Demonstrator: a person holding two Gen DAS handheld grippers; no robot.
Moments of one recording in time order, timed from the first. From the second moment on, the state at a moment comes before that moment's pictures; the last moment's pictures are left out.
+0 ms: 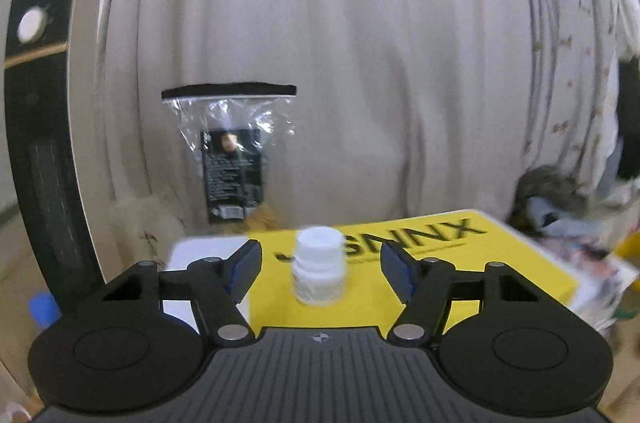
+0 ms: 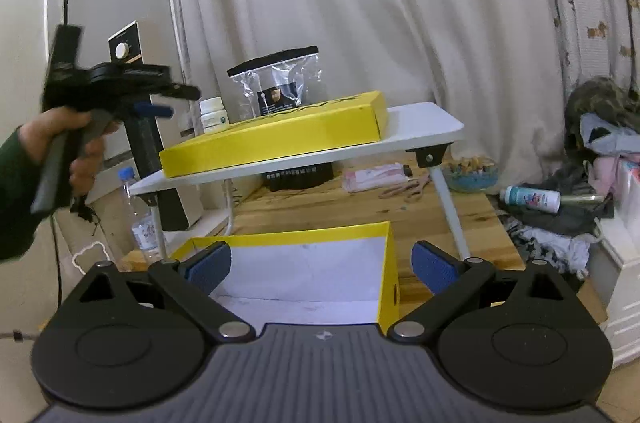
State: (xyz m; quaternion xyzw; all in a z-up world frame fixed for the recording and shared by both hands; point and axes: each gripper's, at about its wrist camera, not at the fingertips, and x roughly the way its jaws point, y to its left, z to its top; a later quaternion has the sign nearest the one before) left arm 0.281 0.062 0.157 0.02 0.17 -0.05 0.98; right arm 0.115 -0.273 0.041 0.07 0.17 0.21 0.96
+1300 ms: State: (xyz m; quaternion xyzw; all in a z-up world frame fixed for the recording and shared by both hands) left arm 0.210 0.025 0.044 0.04 0.36 -0.14 0.92; right arm 0.103 -0.292 0.032 0.10 0.18 0.20 0.96
